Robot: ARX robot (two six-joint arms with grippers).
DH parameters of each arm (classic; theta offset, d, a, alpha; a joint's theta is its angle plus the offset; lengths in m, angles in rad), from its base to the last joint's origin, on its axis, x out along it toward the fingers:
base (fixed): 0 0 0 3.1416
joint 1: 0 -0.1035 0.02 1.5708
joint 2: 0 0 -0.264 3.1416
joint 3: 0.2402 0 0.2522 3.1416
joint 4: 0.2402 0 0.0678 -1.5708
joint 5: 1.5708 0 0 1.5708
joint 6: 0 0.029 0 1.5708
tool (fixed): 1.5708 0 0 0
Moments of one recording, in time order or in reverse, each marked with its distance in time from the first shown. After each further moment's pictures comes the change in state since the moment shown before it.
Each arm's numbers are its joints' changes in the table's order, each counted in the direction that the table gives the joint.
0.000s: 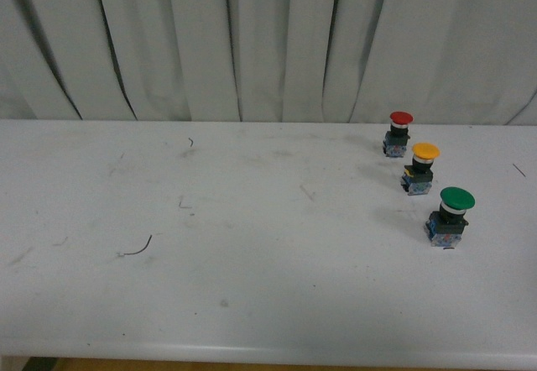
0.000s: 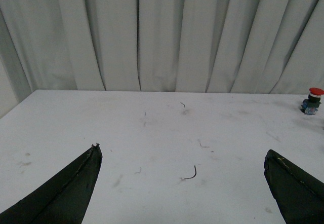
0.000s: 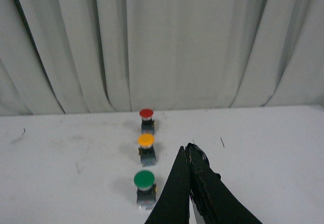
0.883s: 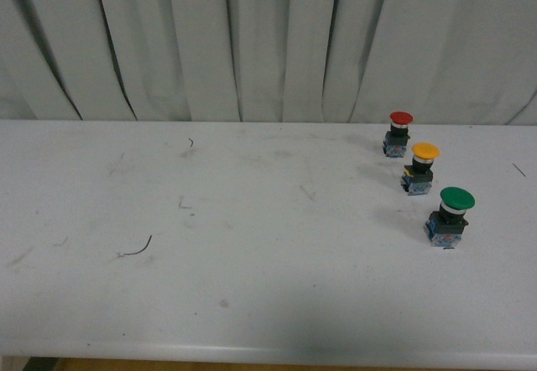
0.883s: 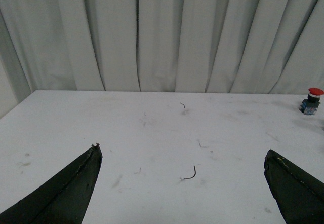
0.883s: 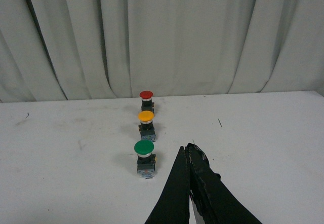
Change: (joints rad) left arm 0.000 0.000 0.000 0.000 0.000 0.000; right arm 0.000 -0.378 -0.242 0.142 0.000 -0.004
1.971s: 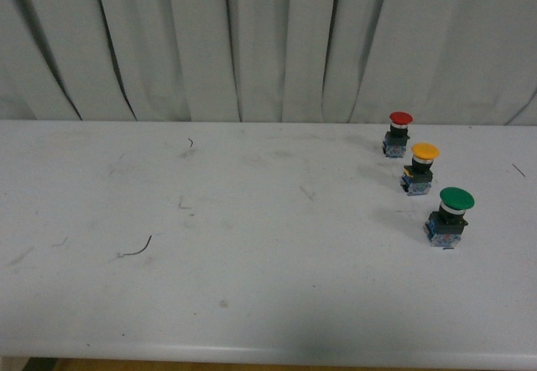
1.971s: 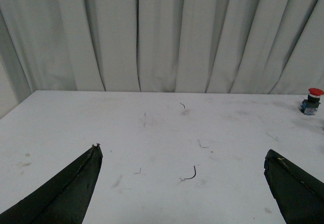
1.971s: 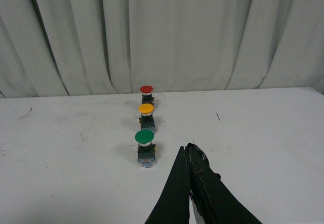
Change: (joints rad) left arm 0.000 0.000 0.000 0.000 0.000 0.000; right arm 0.000 -0.372 -0.035 0.335 0.000 0.000
